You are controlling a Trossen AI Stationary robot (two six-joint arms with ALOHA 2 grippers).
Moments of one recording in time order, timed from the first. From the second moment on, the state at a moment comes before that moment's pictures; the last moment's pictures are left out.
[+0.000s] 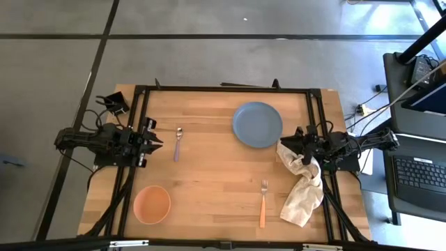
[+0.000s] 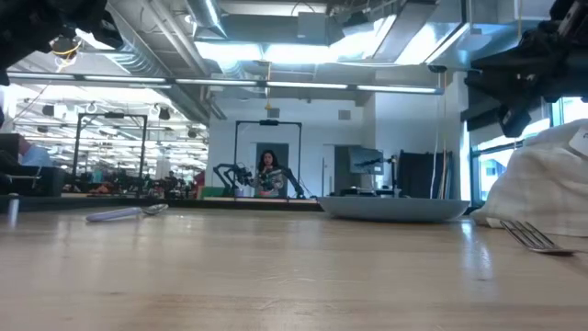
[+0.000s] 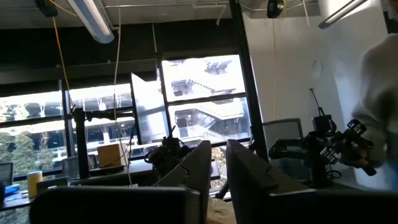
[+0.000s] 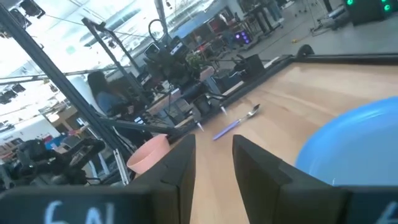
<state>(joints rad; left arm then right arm) -0.08 0.01 0.01 0.46 0.11 0.11 0.20 0.00 0.01 0.07 0.32 0.60</state>
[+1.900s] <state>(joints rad) -0.08 0.01 0.11 0.90 -0.10 0.01 0.20 0.85 1.05 -0.53 0.43 0.21</state>
